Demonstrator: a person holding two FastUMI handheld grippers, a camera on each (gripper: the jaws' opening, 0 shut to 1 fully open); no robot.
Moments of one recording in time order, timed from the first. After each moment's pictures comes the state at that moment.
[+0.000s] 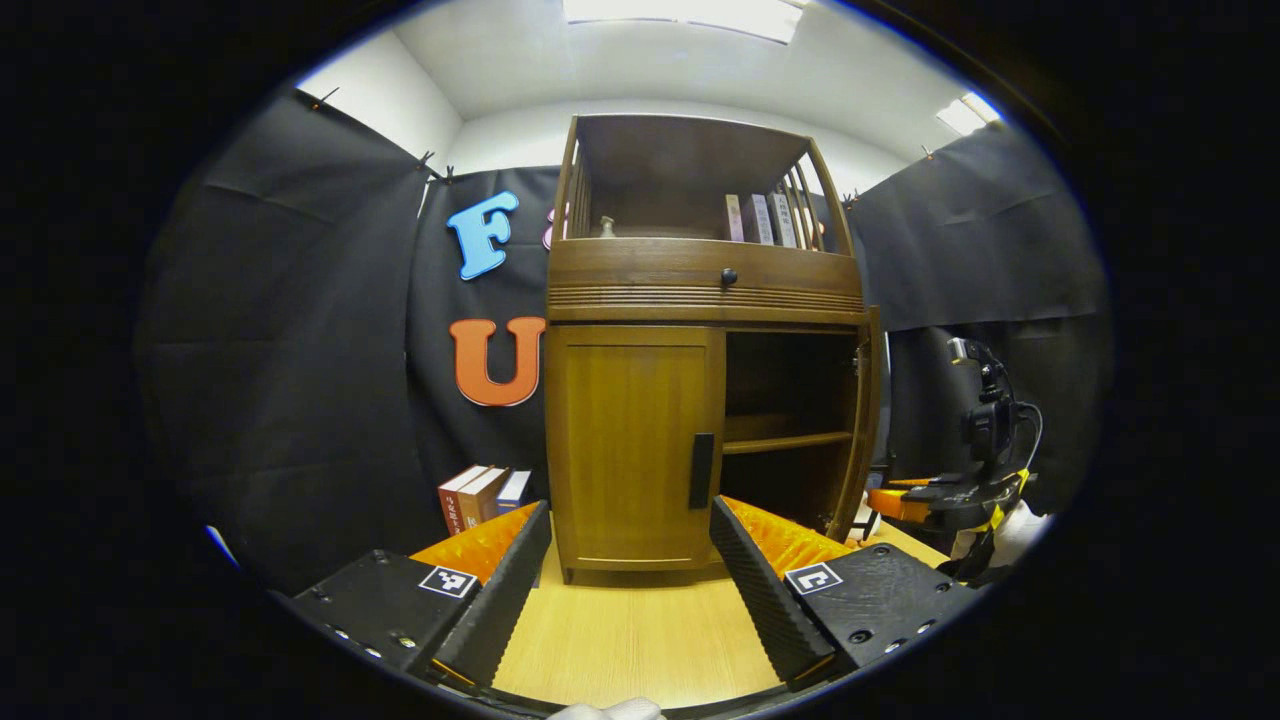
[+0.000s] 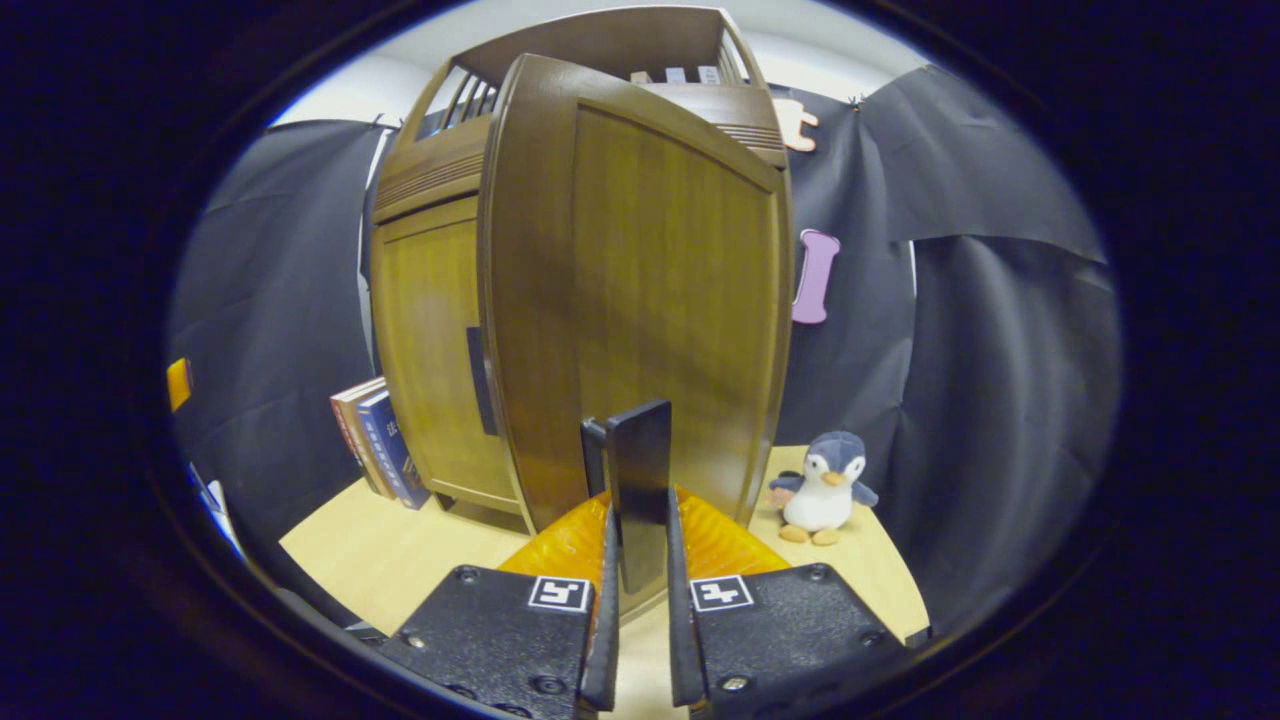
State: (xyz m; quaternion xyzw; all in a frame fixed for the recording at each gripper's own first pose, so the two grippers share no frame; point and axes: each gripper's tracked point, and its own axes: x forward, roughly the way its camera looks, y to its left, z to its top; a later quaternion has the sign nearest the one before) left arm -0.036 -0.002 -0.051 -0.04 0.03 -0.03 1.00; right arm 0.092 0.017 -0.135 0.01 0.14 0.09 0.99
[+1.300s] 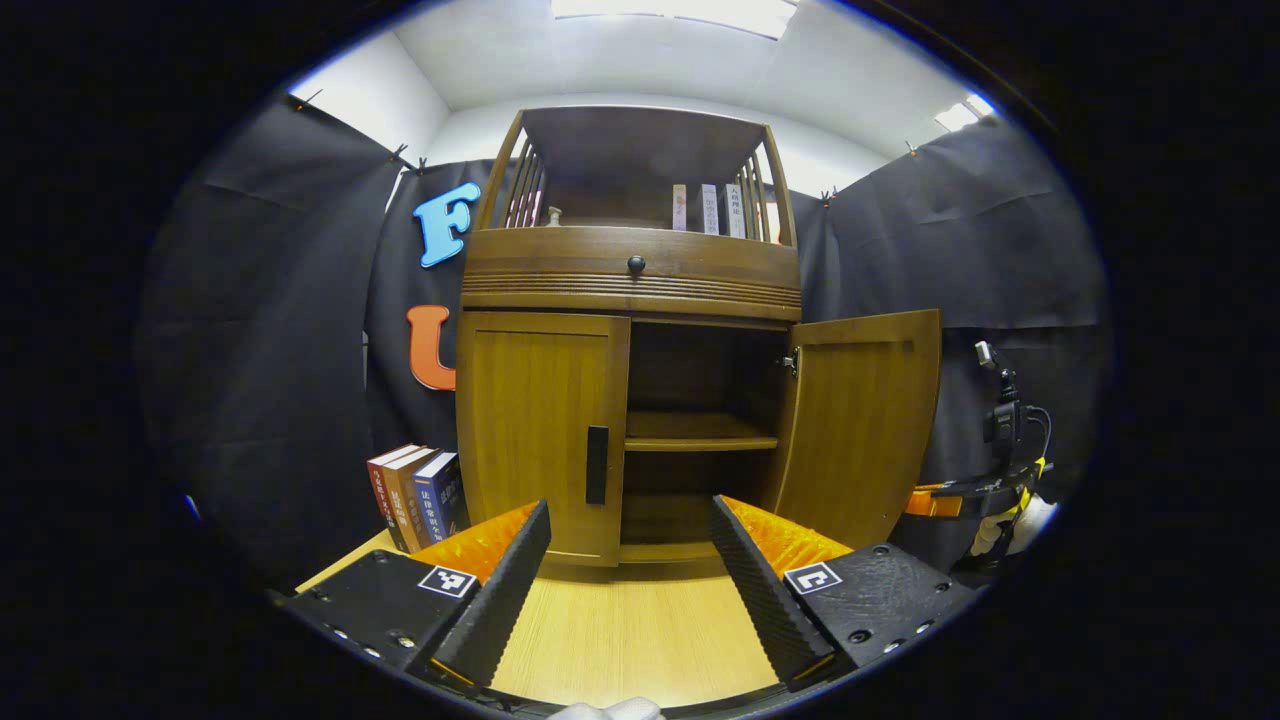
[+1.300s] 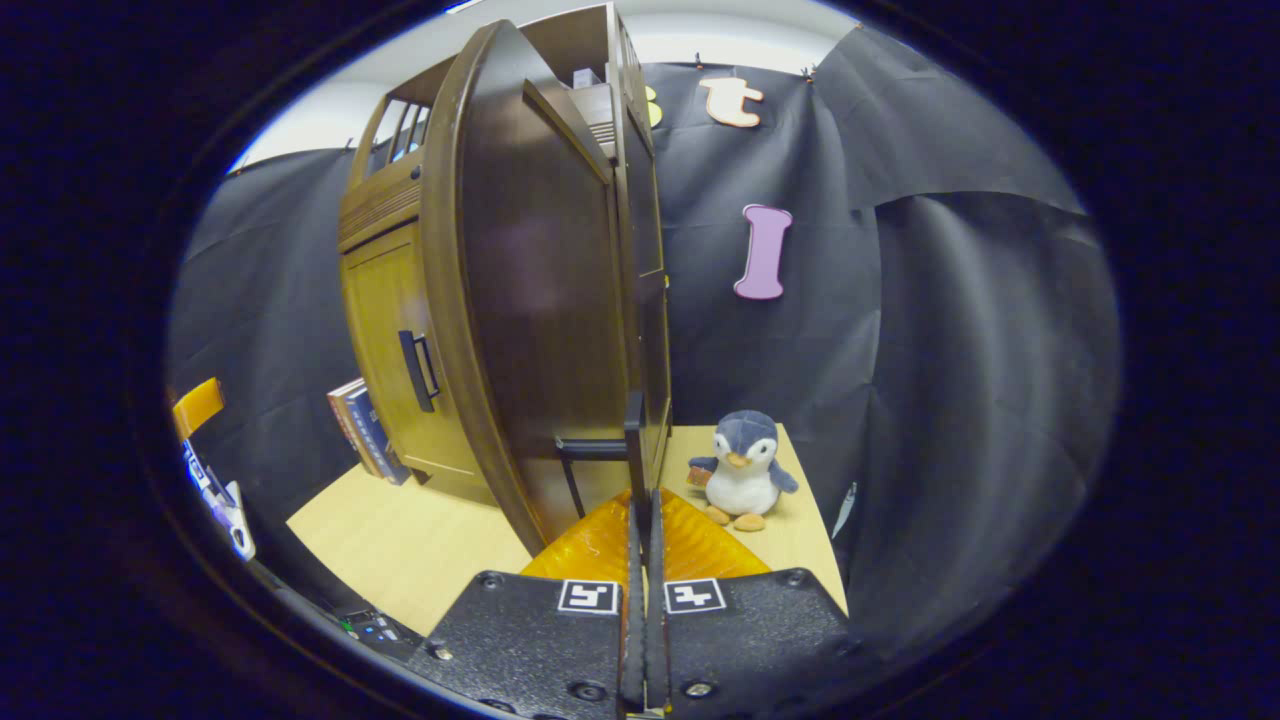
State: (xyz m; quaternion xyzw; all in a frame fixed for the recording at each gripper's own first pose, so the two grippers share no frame) left arm -0.042 -0.147 -0.036 -0.06 0.04 -0.02 1.00; right arm 0.085 -0.152 -0.132 0.02 0.17 0.14 0.97
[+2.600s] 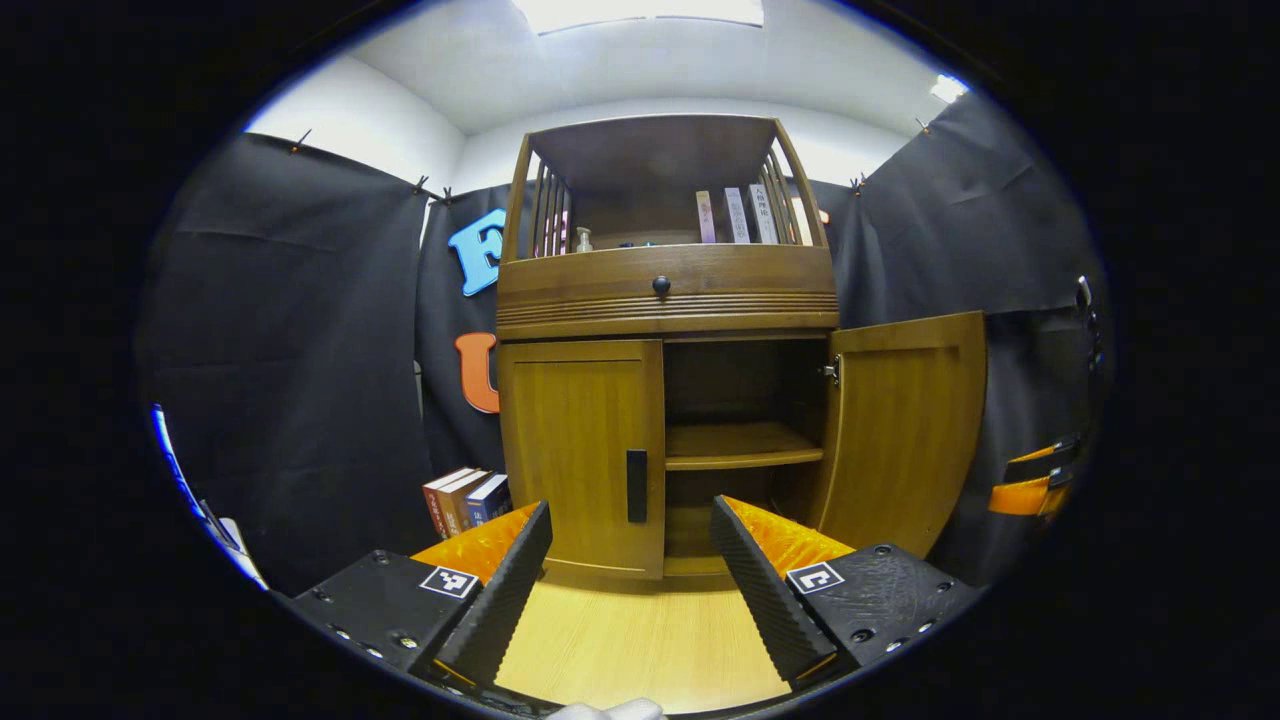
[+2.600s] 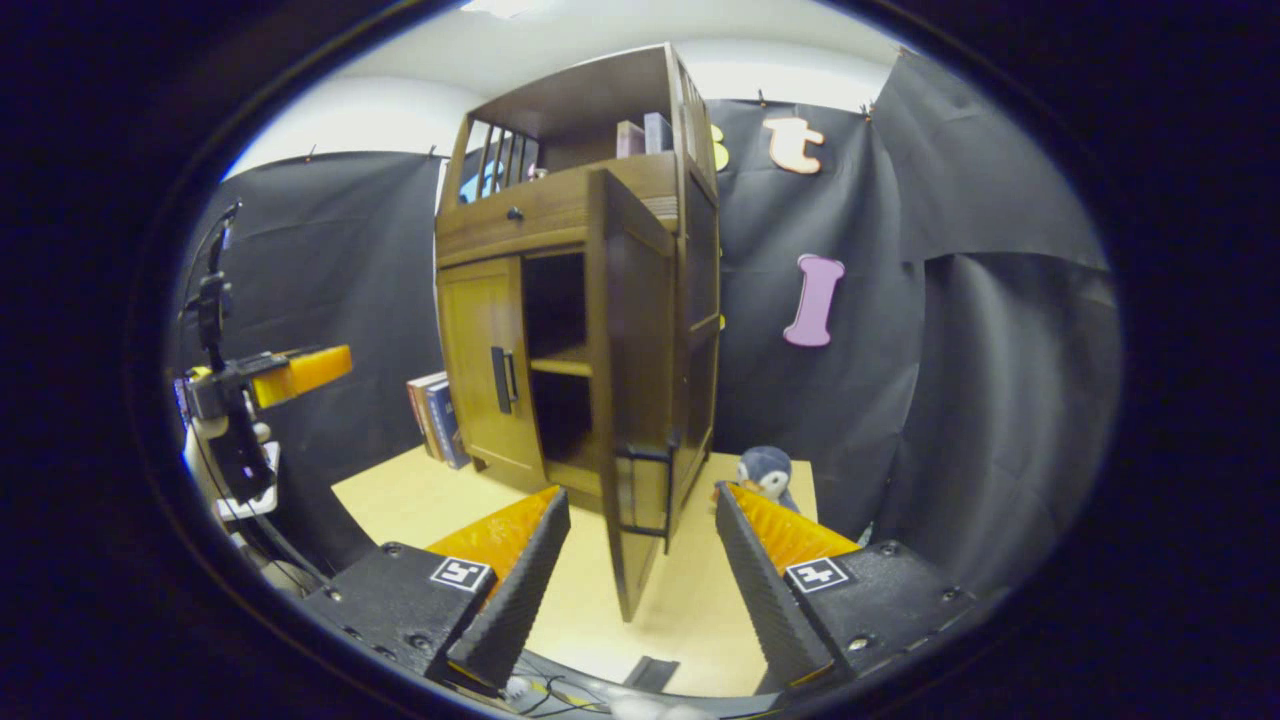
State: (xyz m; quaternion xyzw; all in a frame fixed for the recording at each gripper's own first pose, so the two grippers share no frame) left arm -0.010 -0.122 -0.005 -0.02 0.03 0.05 1.00; right arm -0.007 -0.156 -0.053 -0.01 0.11 0.21 0.97
